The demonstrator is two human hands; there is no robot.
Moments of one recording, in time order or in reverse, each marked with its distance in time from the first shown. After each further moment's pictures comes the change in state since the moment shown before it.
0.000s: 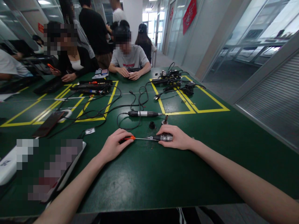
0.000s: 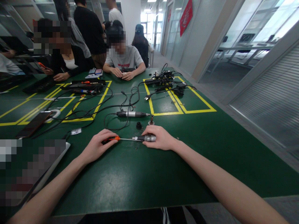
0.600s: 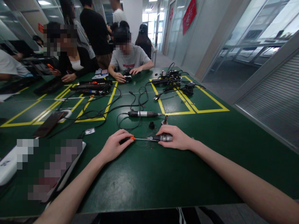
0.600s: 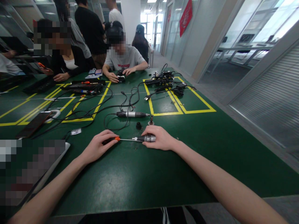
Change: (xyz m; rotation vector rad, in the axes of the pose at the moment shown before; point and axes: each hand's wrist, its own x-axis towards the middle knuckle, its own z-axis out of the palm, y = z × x) left_hand 0.001 0.001 0.002 -0.021 -0.016 -0.016; right_hand 0.000 0.001 0.000 -0.012 0.004 -0.005
